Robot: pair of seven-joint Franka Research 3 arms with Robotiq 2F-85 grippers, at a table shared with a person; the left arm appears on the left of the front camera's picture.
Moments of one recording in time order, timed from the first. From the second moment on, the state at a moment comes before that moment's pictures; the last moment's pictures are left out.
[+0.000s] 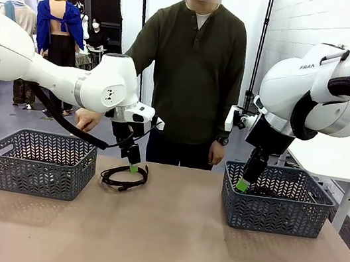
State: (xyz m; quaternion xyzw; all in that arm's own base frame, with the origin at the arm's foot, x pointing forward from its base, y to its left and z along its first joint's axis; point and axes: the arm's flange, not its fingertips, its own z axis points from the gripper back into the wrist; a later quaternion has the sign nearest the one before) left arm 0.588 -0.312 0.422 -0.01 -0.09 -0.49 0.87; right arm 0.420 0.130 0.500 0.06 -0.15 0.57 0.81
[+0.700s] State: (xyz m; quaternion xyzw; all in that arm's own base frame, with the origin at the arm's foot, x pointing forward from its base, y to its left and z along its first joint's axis) left arm 0.609 -0.322 0.381 -0.02 -0.07 -0.47 0.88; right arm 0.420 0.130 0.500 0.06 -0.15 0.57 0.81
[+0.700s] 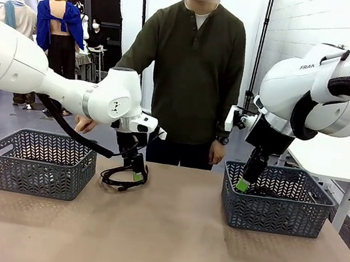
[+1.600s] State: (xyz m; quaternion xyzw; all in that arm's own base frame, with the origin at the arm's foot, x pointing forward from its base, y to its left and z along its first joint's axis) left arm 0.649 -0.348 0.344 -0.01 -0.07 -0.46 0.89; right arm 0.420 0.130 0.500 0.06 -0.15 0.57 0.81
